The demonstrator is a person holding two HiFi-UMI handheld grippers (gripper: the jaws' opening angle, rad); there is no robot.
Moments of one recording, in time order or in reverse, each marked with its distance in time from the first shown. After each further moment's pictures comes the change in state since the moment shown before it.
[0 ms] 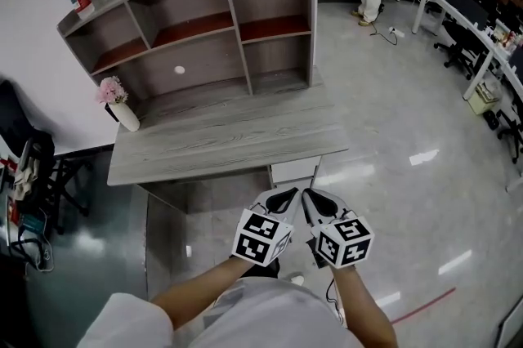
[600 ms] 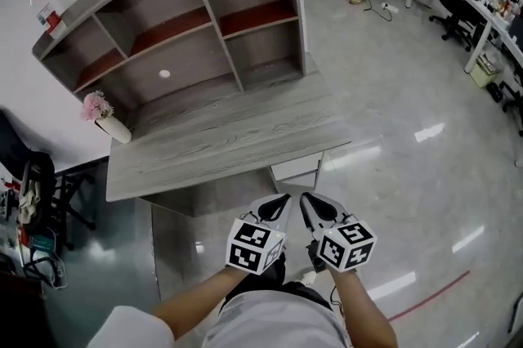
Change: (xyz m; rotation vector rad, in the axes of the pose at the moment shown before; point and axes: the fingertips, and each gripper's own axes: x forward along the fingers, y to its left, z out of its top) left arm 0.020 0.029 -0.032 -0.023 0.088 -0.008; right arm 0.027 -0.023 -0.028 0.204 -0.034 0.007
